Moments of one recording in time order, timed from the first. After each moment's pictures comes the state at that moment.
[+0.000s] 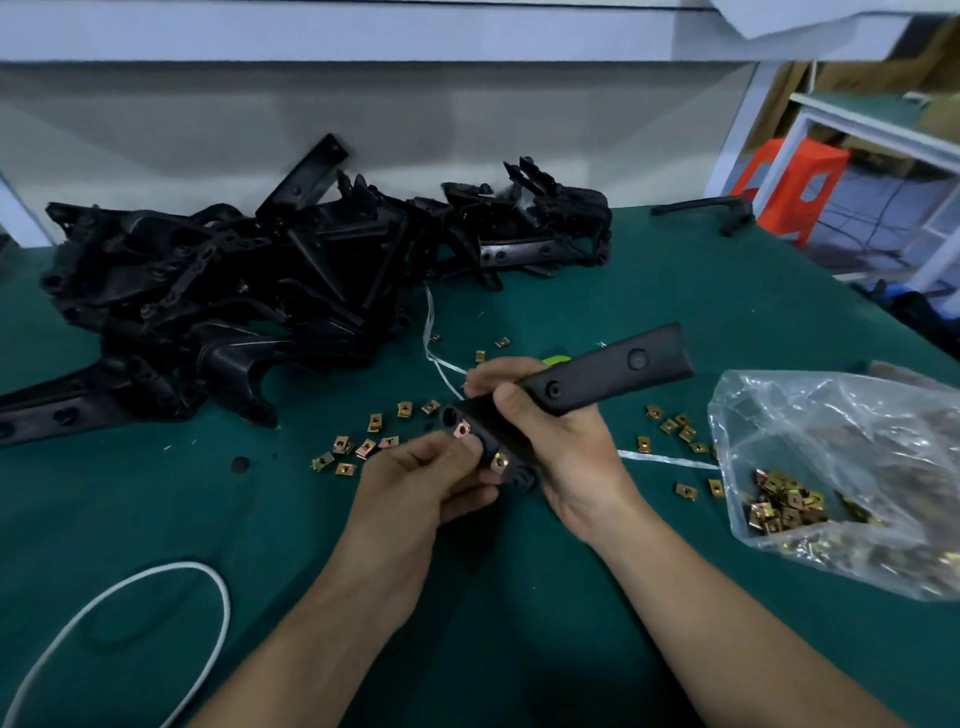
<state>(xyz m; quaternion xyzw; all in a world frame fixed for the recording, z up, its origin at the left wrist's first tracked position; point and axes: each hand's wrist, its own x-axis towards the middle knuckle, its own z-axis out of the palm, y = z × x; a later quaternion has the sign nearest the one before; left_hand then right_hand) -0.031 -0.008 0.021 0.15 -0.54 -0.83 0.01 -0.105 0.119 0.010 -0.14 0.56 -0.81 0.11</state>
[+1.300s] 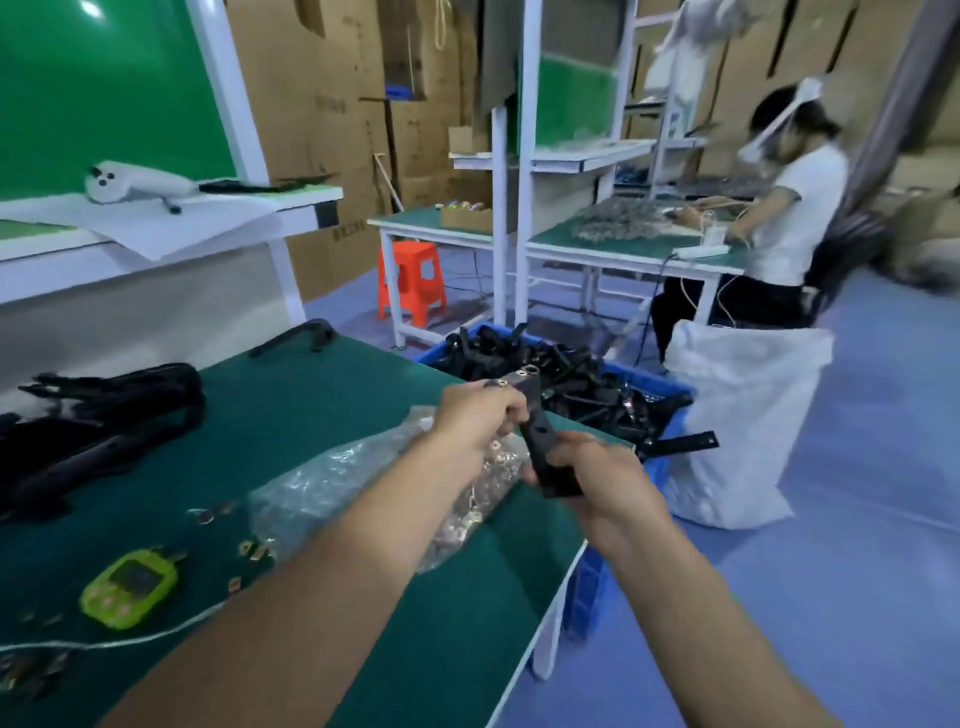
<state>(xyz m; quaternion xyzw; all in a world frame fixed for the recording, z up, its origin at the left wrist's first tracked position) -0.090 0.386 0.128 -0.10 -0.72 -0.65 -0.22 0.012 0.471 0.087 0.30 0.50 -0.79 -0.20</state>
